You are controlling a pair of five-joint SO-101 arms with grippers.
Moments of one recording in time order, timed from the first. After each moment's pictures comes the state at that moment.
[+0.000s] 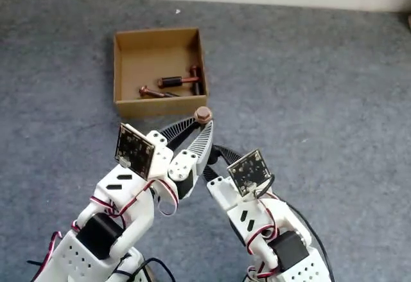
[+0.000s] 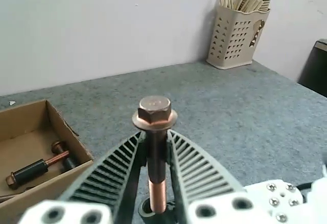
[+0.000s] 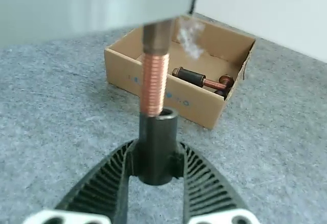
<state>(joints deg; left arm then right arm) 32.4 -82.9 70.0 29.0 13.8 -36.0 -104.3 90.7 38.6 8.3</state>
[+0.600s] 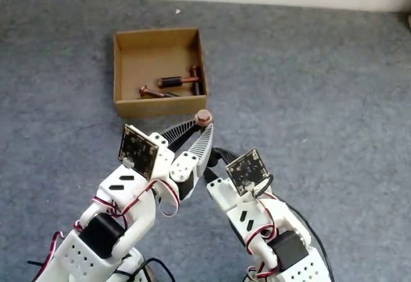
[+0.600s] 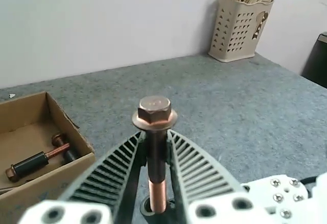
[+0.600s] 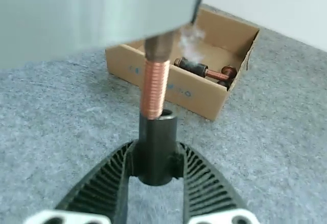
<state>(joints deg) 32.4 -83.2 72.6 28.6 13.8 -36.2 -104.2 90.8 39.9 8.4</state>
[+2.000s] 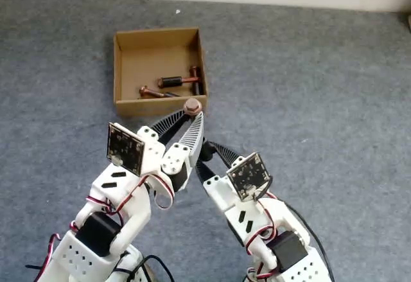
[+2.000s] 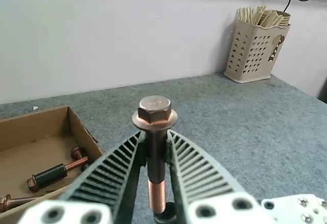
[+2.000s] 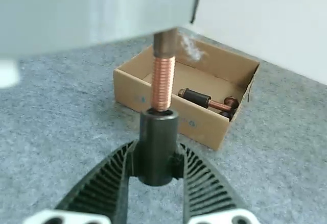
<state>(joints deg) 28.5 -83.4 72.3 25.6 13.8 -38.0 -104.2 90.7 33.6 8.4</state>
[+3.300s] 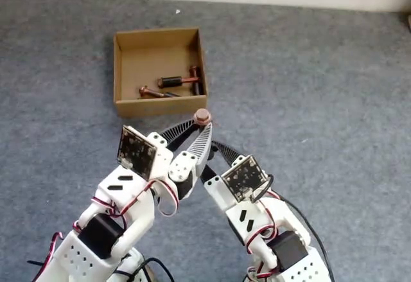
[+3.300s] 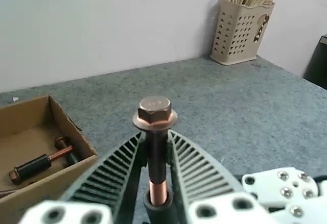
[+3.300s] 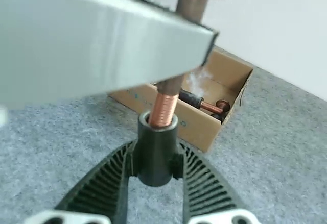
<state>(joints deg) 32.8 -83.3 72.7 28.4 13.8 -36.8 -104.2 90.7 33.5 13.7</state>
